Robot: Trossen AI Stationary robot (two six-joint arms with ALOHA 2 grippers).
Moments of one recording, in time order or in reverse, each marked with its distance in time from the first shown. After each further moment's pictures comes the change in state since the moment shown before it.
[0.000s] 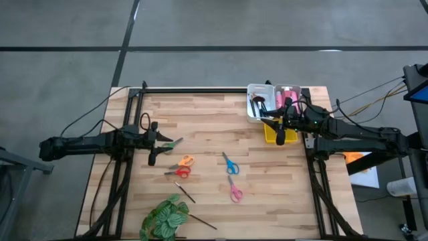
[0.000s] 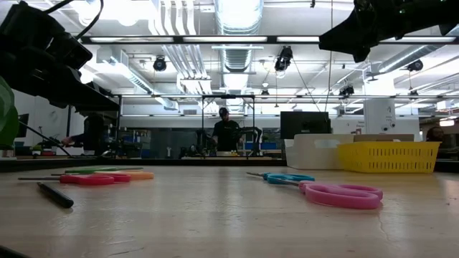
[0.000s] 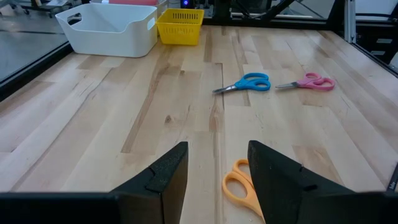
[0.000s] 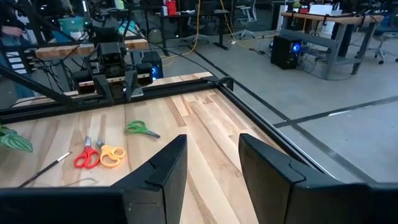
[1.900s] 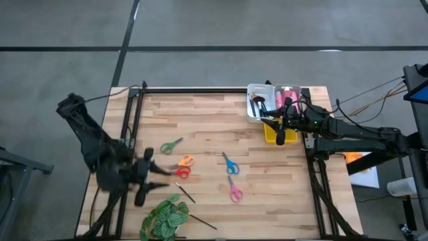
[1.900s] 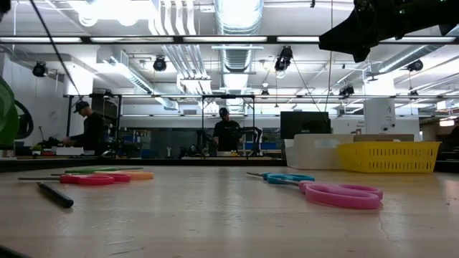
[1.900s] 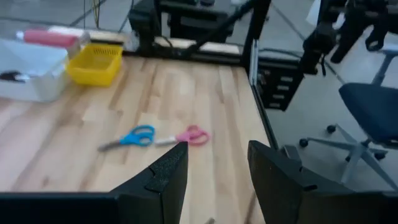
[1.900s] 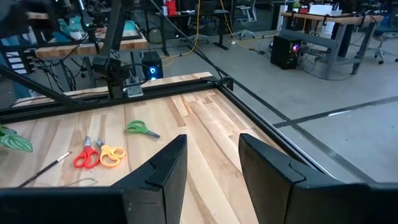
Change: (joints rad) left arm -1.035 0.779 0.872 -0.287 -0.831 -0.564; right arm 0.000 0.000 0.000 0.000 0.000 0.000
